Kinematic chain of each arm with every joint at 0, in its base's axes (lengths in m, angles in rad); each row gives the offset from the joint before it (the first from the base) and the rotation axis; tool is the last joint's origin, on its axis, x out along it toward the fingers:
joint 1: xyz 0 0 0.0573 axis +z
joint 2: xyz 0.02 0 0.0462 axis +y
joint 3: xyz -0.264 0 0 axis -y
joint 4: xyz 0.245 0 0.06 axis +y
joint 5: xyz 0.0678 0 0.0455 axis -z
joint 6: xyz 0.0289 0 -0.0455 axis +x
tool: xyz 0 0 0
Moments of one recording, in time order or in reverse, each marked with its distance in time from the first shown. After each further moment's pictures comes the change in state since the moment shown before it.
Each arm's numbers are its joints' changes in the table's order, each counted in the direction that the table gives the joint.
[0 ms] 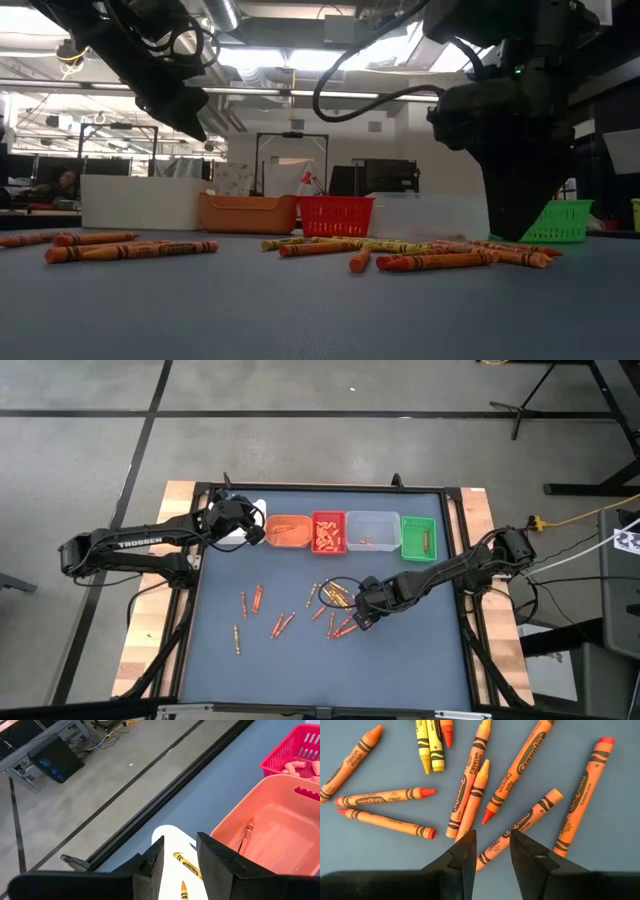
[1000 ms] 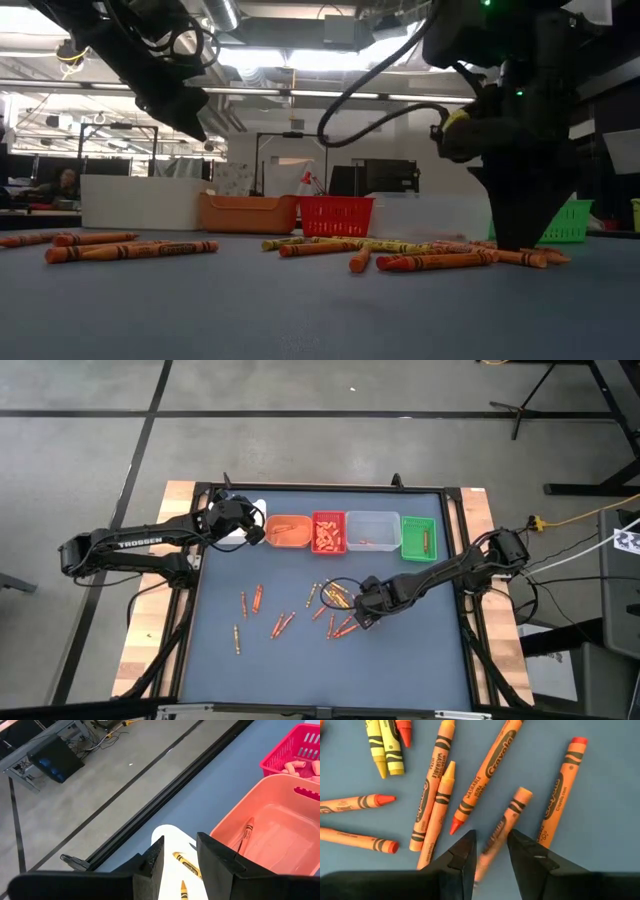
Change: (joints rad) left arm 0.000 0.000 0.000 -0.001 0.000 0.000; right arm 0.000 0.055 0.001 0.043 0.043 -0.001
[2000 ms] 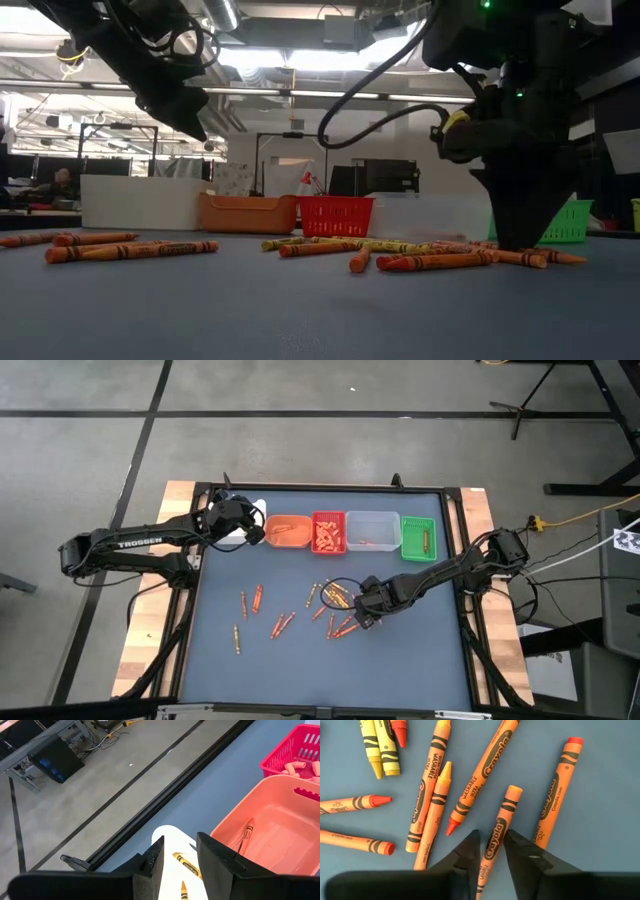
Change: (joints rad) left arm 0.000 0.000 0.000 -0.001 0.000 0.000; right arm -0.002 0.012 0.001 0.007 0.004 -0.001
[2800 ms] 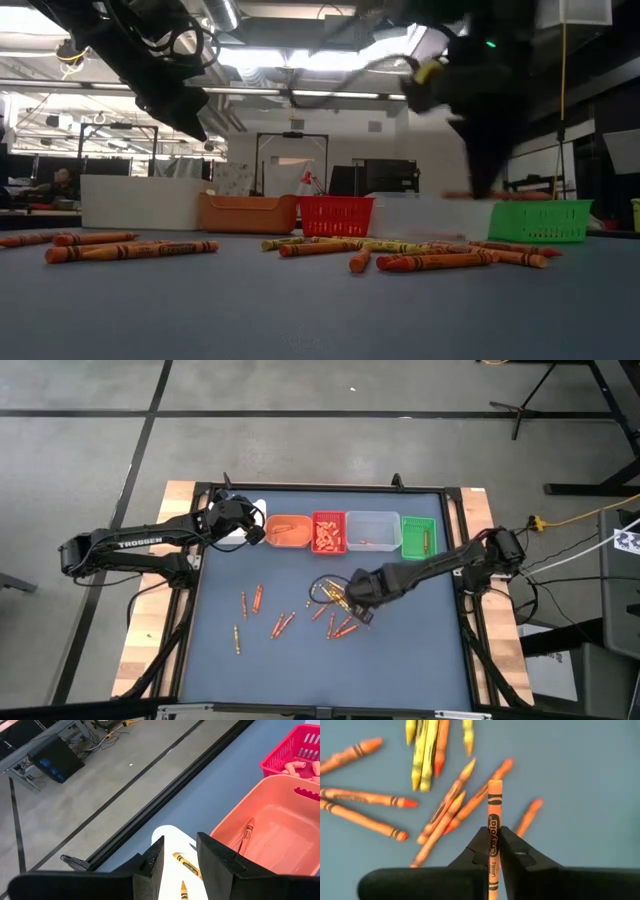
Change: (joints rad) left arm 0.000 0.000 0.000 0.000 0.000 0.000; right arm -0.058 0.005 0.265 0.312 0.075 -0.364
